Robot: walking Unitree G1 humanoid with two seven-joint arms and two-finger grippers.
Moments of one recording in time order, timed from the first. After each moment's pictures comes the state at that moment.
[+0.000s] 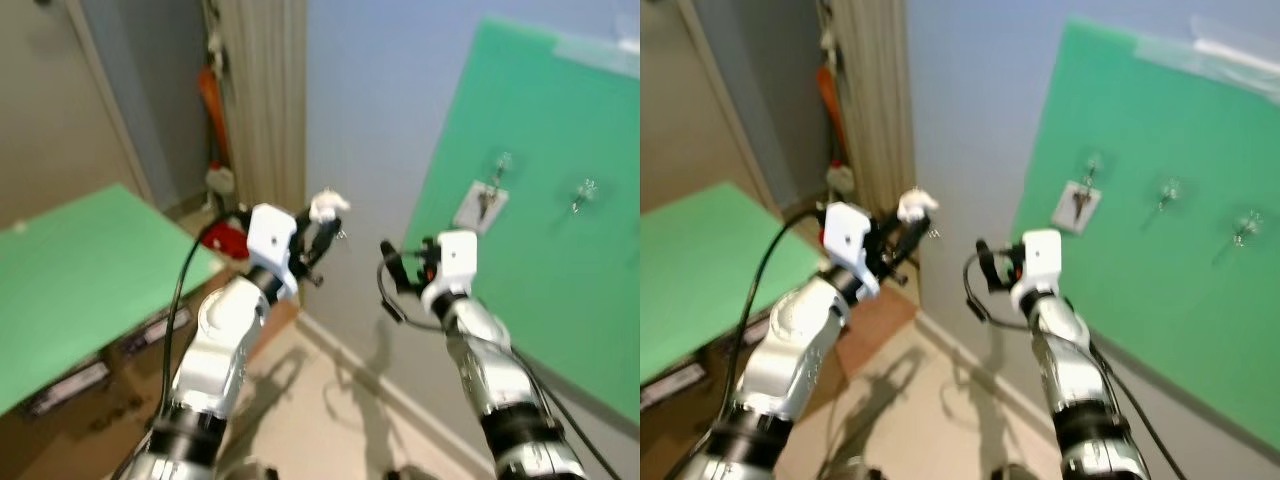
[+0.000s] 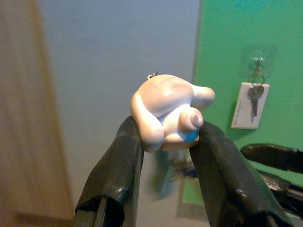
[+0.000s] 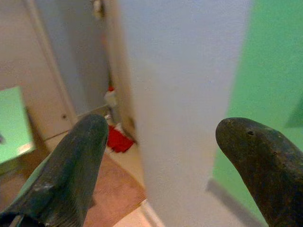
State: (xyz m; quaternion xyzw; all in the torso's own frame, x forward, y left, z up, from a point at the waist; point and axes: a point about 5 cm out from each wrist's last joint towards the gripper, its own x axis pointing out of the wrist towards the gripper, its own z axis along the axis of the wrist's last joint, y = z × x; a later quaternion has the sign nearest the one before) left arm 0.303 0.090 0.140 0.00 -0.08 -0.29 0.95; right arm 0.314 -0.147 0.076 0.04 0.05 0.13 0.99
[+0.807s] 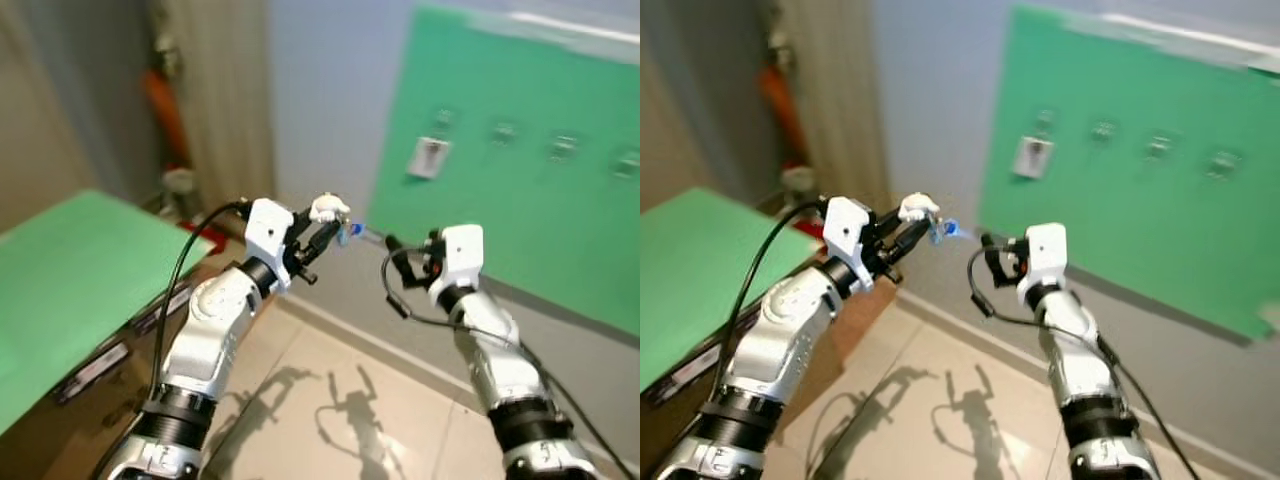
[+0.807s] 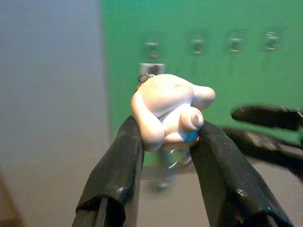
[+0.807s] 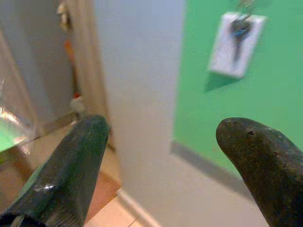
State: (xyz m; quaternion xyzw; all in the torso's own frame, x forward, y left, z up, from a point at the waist) left arm 0.312 0.099 0.141 0.01 -0.03 -0.35 0.94; right arm 0.325 -0.155 0.097 0.00 0.02 0.13 0.99
